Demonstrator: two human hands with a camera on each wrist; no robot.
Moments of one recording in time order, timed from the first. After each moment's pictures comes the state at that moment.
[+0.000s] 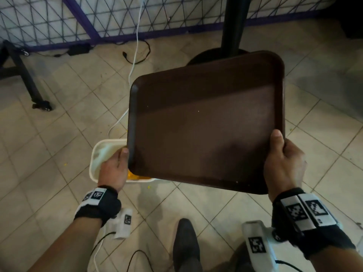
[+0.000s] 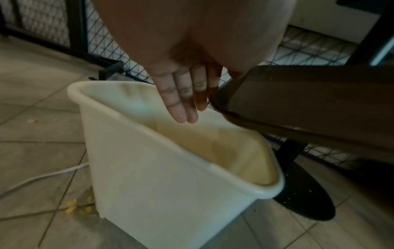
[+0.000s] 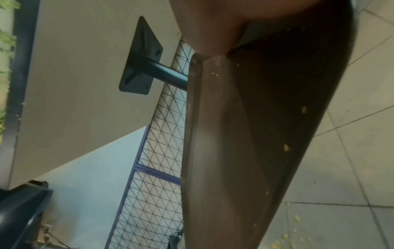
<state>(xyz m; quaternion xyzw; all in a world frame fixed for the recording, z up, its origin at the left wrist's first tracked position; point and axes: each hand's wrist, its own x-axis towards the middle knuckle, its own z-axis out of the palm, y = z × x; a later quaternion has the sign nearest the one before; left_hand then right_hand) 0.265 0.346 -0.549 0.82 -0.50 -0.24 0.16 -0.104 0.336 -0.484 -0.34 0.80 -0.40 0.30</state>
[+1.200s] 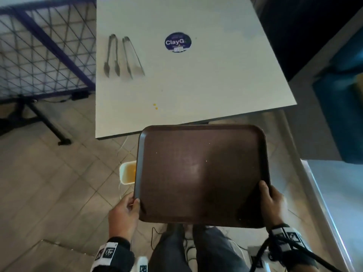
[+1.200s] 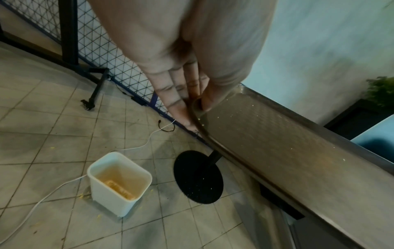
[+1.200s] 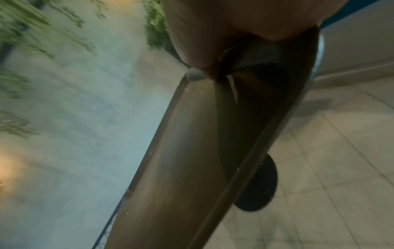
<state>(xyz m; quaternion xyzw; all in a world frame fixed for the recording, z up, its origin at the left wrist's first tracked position) 0.143 0.479 -0.033 0.81 -0.43 -0.36 0.18 -0.236 0.500 -0.040 -0.24 0.85 -0.30 0.36</state>
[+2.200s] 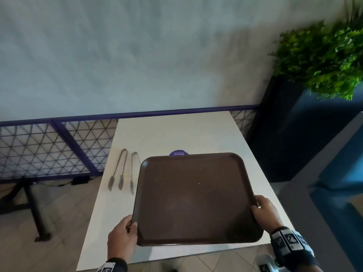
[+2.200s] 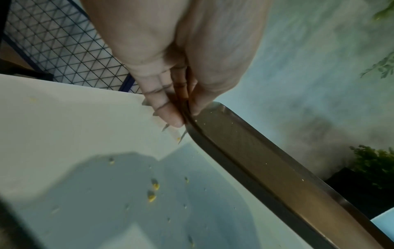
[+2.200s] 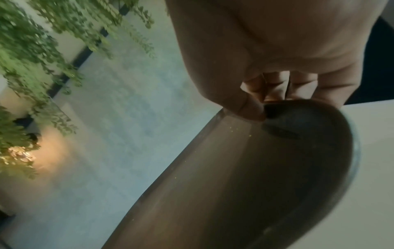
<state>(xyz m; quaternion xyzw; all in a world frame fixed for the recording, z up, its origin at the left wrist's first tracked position) 0.102 0.168 0.017 0.79 -0.47 -0.29 0.26 -0.315 0.146 0.058 -0.47 0.81 -0.19 0.29</state>
